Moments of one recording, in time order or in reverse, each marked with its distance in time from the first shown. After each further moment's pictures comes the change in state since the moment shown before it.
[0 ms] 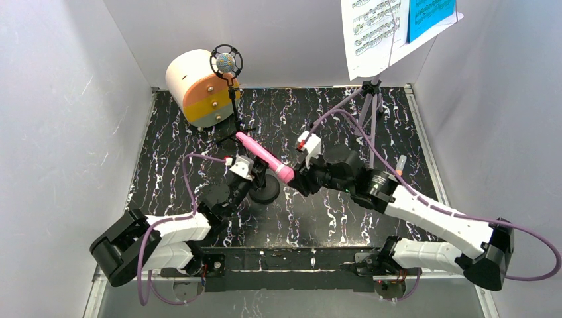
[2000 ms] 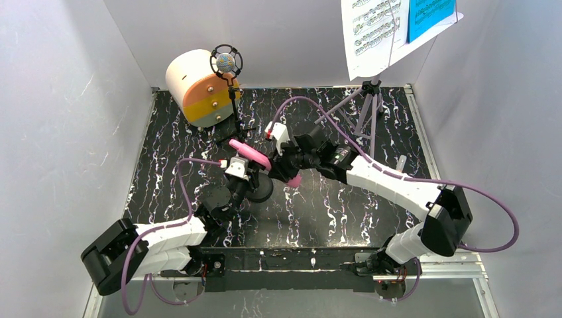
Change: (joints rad) left arm -0.048 -0.107 -0.007 -0.148 -0.261 -0.011; right arm -0.091 0.409 0.280 -0.043 -0.249 -0.174
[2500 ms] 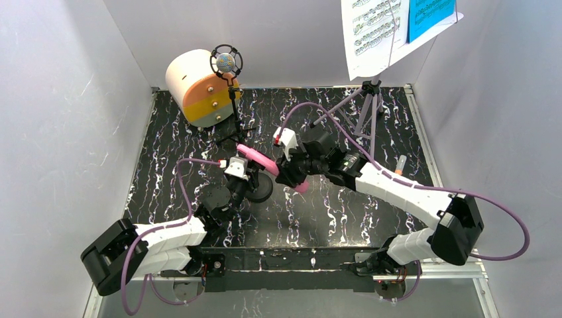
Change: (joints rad) left arm 0.000 -0.005 -0.001 -0.007 -0.011 -0.010; right arm -0.007 -0.090 -0.105 0.008 0.006 0.007
